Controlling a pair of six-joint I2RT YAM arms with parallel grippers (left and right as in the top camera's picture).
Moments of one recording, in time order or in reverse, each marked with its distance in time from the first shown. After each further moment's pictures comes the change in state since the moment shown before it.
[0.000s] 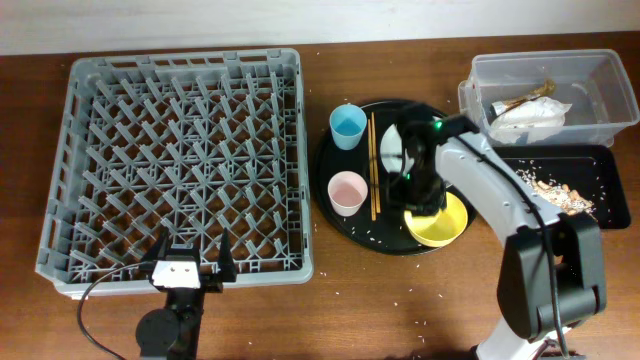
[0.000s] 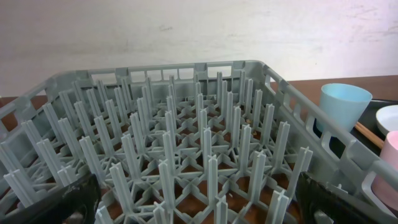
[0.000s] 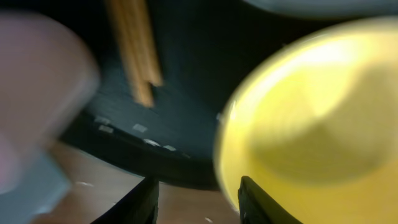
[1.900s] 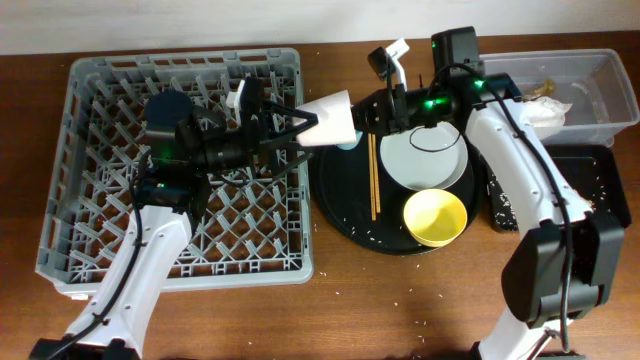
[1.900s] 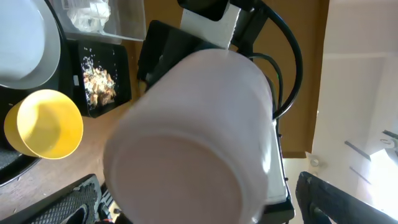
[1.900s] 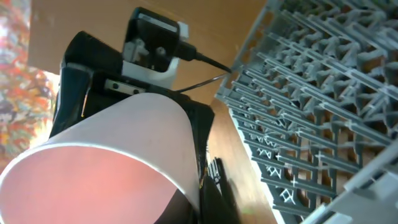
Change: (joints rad) left arm -0.091 1.446 1.029 0.330 1.255 -1.371; right arm -0.112 0.046 0.268 0.396 -1.251 -0.277
